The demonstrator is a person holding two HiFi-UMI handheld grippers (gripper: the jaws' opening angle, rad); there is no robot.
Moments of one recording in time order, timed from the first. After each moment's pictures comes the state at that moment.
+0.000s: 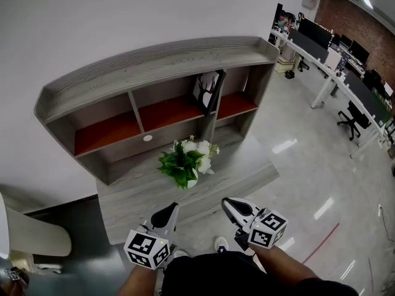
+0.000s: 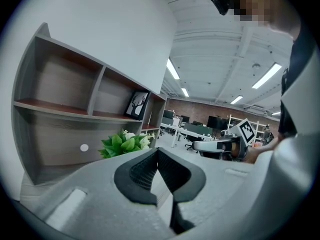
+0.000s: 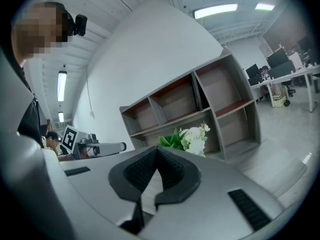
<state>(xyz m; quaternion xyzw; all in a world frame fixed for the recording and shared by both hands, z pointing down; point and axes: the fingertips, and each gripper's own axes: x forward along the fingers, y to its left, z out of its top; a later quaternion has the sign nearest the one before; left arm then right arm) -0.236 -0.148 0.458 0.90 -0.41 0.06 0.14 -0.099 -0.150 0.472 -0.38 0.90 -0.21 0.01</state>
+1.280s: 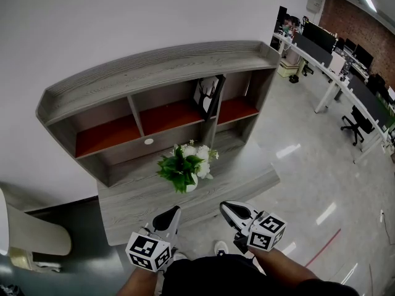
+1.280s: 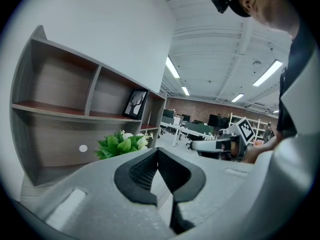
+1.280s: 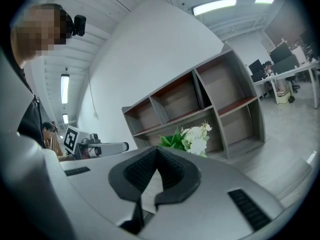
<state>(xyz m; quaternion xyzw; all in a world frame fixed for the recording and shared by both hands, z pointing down) -0.220 -0.150 0.458 0.90 -0.42 0.07 0.13 -0.096 -0.155 0.473 -0.35 0.91 -0.22 0.01</state>
